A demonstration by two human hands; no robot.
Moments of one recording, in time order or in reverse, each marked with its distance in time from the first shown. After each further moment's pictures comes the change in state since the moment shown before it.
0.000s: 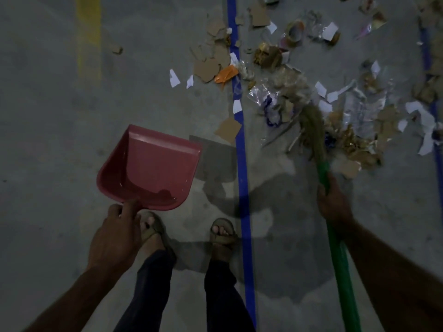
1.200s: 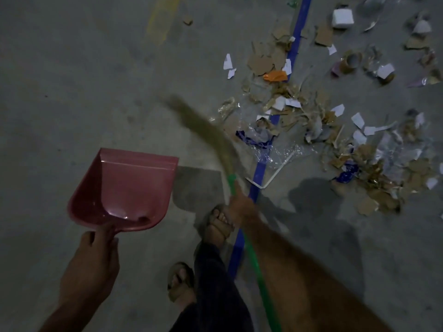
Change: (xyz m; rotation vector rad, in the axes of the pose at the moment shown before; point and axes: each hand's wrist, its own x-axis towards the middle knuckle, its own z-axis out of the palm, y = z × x) left_hand -0.209 -0.057 0.095 -0.169 0.179 -0.382; right_hand -0.121 -0.052 0.212 -0.275 -0.432 -0.519
